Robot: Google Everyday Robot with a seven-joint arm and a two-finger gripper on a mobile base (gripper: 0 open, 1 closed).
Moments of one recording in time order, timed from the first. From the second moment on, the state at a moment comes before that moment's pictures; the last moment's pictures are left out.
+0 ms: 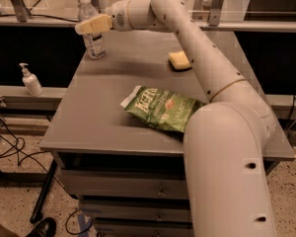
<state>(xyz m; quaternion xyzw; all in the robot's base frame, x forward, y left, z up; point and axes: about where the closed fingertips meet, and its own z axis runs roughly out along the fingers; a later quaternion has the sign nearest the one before) 0.817 0.162 0.952 -0.42 0.66 0.37 0.50</state>
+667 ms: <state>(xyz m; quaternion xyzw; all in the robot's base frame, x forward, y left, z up) 0.836 0.174 0.941 -0.42 0.68 0.33 0.50</state>
